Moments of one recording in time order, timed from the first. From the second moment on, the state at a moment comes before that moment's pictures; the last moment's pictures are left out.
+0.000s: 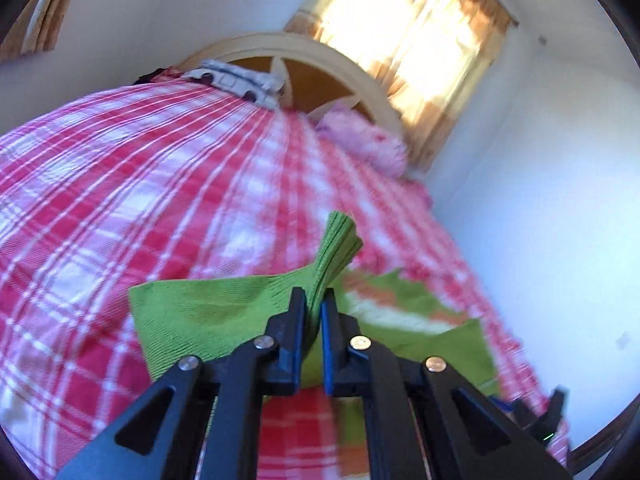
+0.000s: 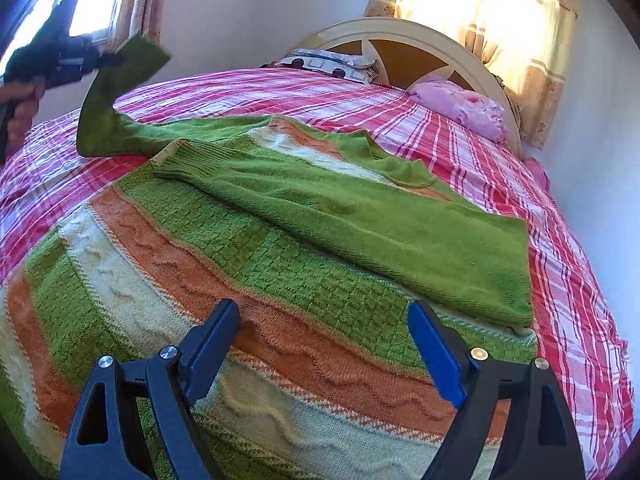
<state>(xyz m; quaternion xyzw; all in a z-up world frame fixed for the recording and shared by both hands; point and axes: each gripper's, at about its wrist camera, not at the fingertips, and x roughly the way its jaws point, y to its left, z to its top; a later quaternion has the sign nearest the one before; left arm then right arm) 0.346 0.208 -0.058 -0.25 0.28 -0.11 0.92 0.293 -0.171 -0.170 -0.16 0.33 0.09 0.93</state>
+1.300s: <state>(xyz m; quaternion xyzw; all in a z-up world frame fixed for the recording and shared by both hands) 0.311 0.107 -0.111 -0.07 0.35 -0.04 0.93 0.340 -0.210 -0.114 0.12 0.36 0.21 0.90</state>
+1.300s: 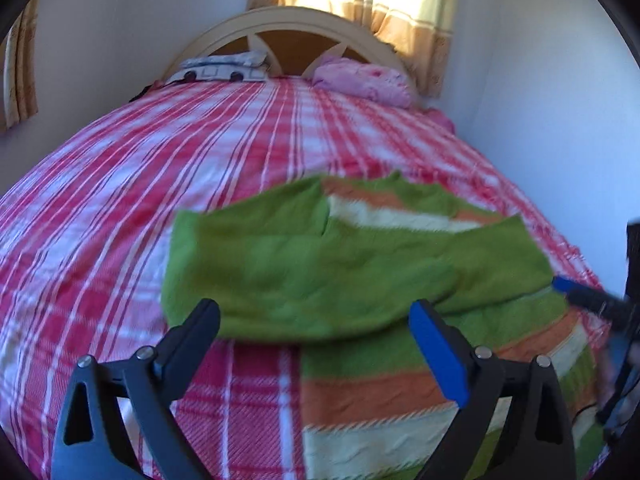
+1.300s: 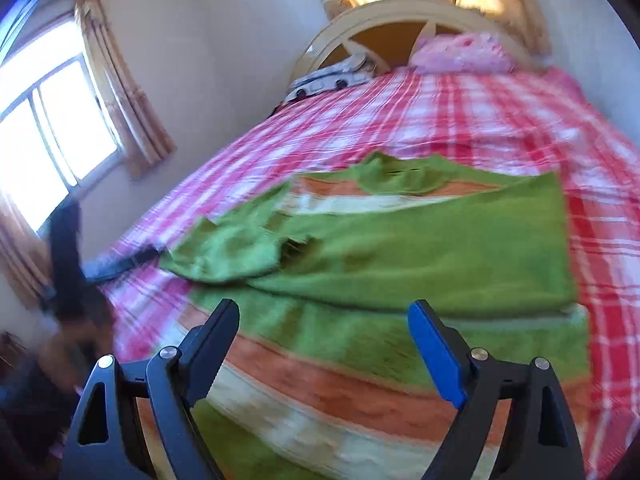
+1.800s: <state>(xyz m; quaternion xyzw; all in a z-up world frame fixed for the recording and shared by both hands) 0.316 0.111 -0.157 -0.08 0.40 -0.06 0.91 0.448 -0.116 -0.154 0.13 0.45 0.24 0.85</state>
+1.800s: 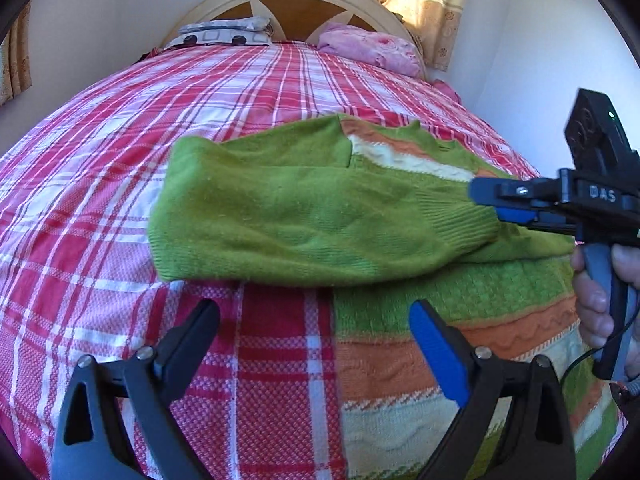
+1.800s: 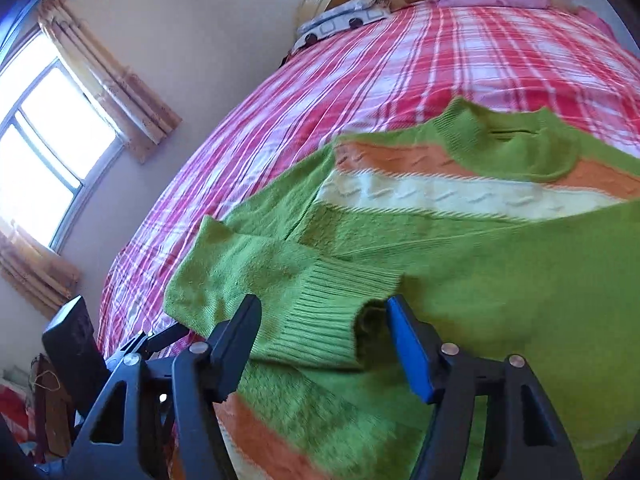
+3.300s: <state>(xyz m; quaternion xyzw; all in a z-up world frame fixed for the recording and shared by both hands) 0.315 0.109 -0.158 -0.08 0.40 -0.05 0.91 0.408 -0.295 -0.091 0.05 0.36 0.05 0.93</state>
